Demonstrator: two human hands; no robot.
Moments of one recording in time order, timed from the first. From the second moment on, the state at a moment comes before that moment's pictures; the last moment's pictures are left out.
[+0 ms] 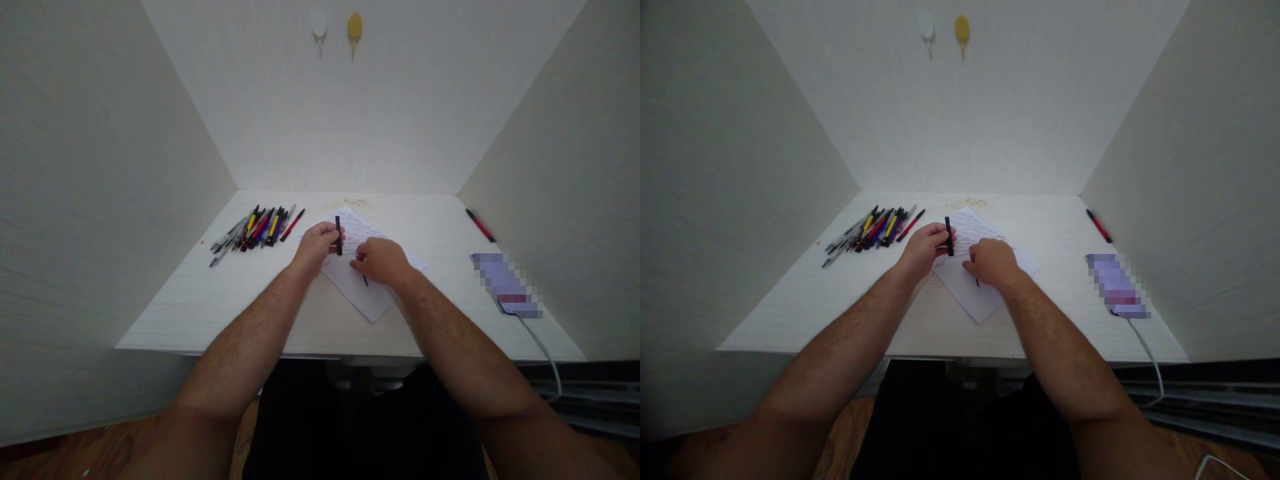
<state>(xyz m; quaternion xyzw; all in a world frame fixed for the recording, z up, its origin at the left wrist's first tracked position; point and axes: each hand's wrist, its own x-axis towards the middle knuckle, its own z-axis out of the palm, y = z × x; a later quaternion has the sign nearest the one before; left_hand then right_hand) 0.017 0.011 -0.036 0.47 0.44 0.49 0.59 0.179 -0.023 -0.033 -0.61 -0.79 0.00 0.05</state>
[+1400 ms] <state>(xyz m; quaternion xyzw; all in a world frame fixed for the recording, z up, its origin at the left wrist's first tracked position) 0.019 -0.004 -0.033 0.60 0.41 0.28 0.62 0.198 -0.003 -0.023 -0.45 -0.45 0.38 0.67</state>
